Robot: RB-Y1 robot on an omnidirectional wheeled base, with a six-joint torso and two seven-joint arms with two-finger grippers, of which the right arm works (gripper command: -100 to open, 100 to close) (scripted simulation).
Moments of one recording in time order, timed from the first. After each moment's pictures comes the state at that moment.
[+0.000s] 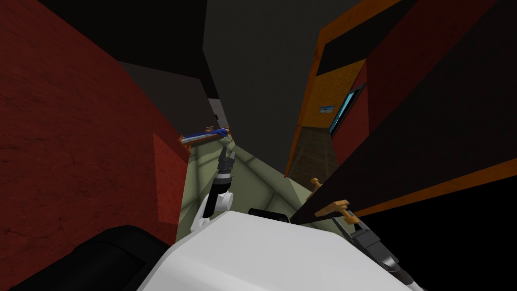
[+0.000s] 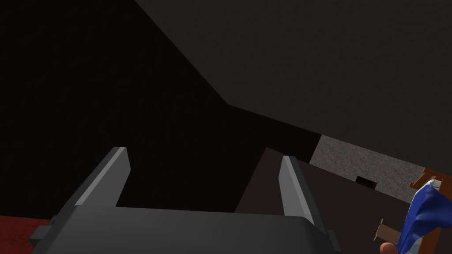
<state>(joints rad) 0.35 -1.04 0.96 -1.09 -0.81 -1.51 -1.64</state>
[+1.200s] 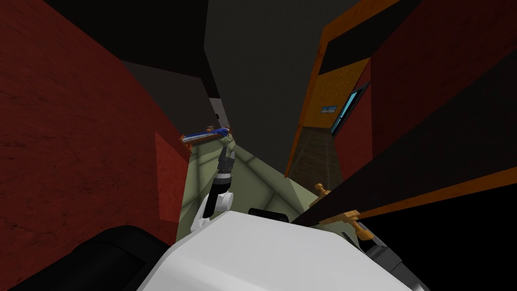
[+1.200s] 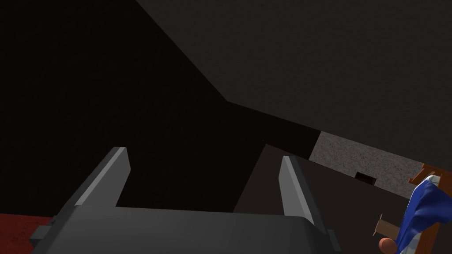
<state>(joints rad) 0.38 -1.06 1.03 -1.01 -0.80 -1.62 -1.70</state>
